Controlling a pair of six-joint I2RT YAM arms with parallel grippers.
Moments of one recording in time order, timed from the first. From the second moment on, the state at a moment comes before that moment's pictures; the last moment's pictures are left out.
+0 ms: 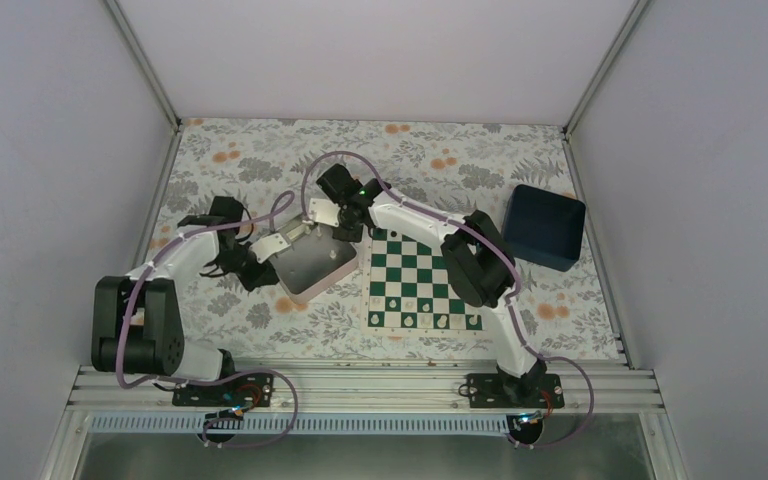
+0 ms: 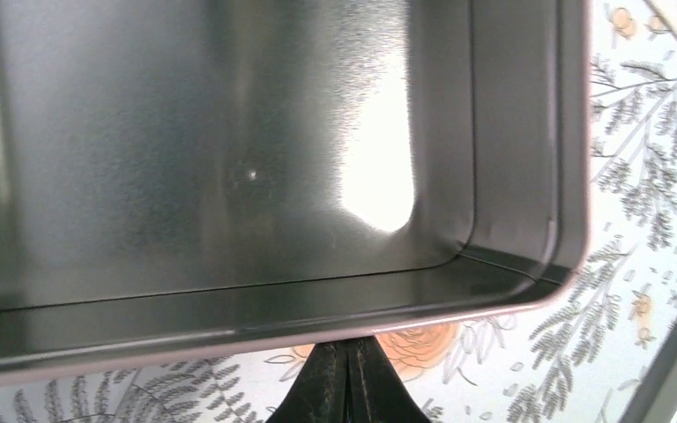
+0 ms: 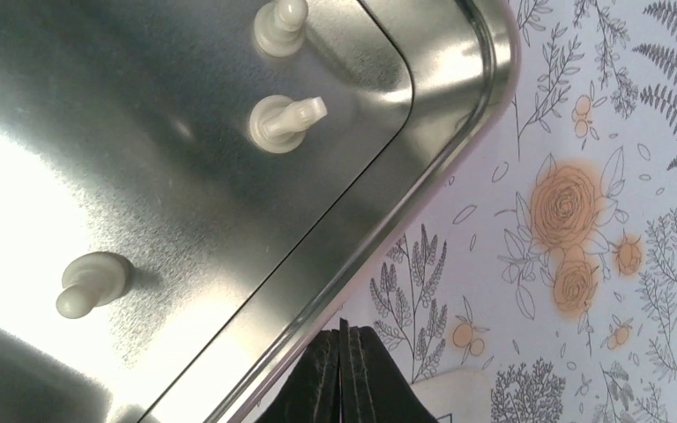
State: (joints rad) left arm -0.04 1.42 0.81 -0.87 0.45 0.79; right arm 0.84 2.20 1.80 -0.71 0.10 -0.69
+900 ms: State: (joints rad) left arm 0.03 1.75 1.32 -0.88 0.34 0.84; right arm 0.87 1.90 1.51 -0.81 0.00 -0.66
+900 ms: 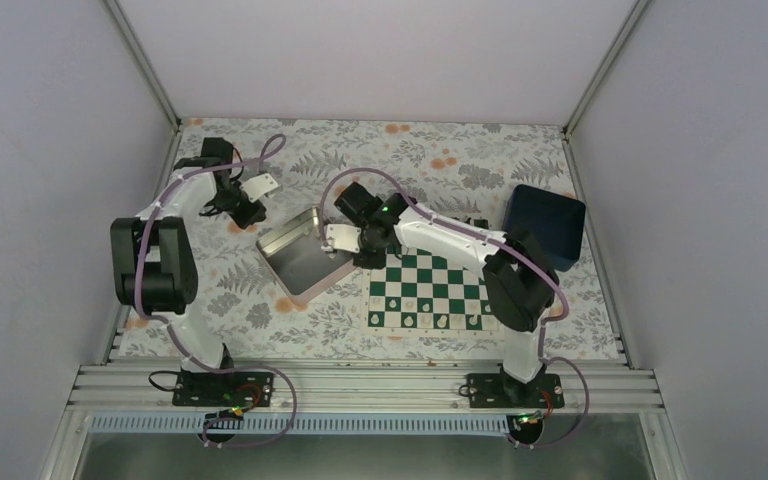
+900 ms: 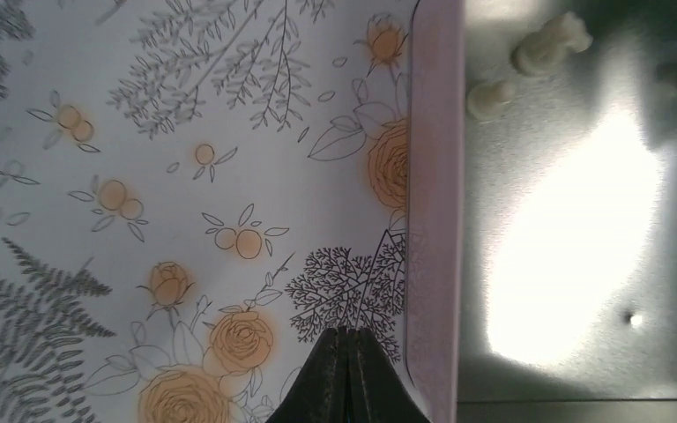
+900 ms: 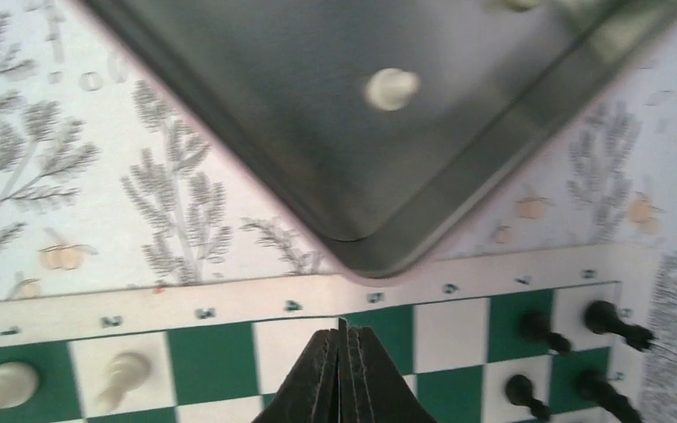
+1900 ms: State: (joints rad) left arm 0.03 1.62 1.06 -0.87 0.33 0.86; right arm 0.86 2.07 1.59 -0.80 -0.04 -0.66
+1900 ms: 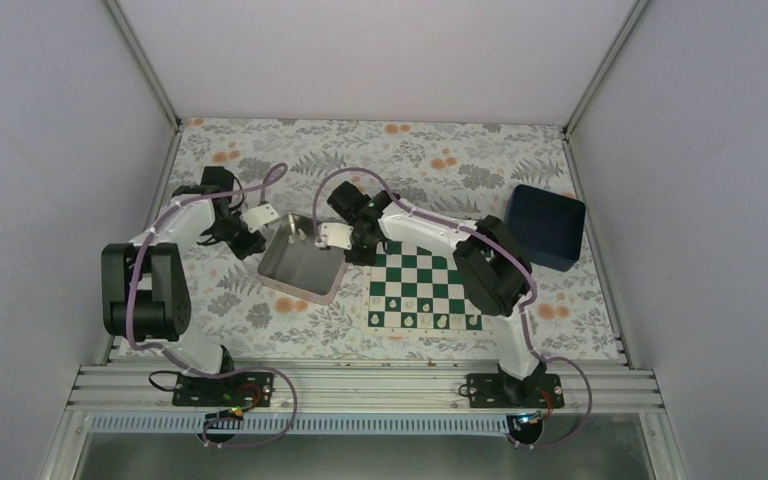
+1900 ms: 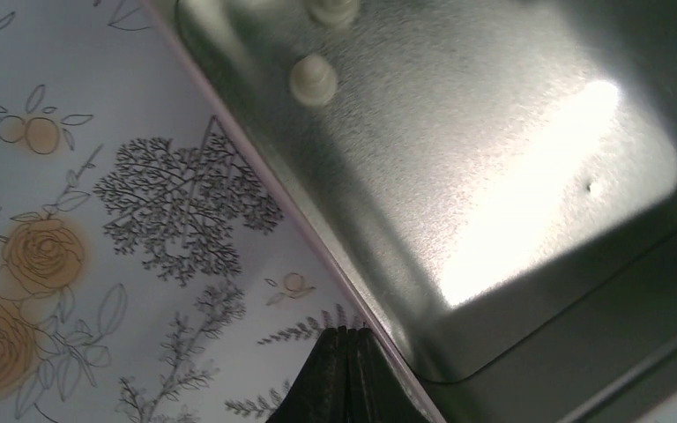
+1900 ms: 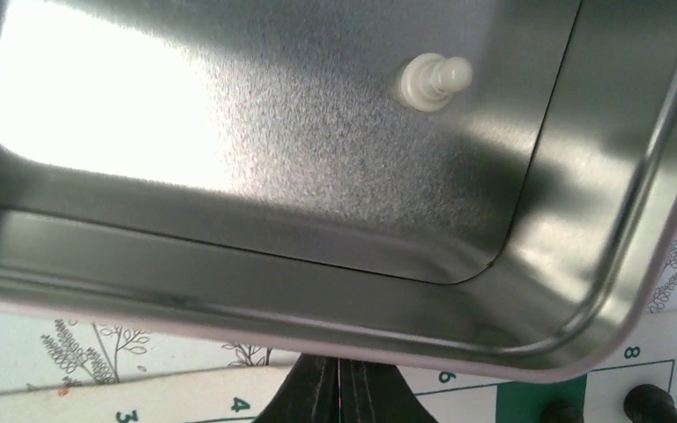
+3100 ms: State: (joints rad) left arm 0.06 2.15 1.66 -0.88 0.54 0.84; right arm 0.75 2.28 1.95 -0.72 -0.03 -0.68
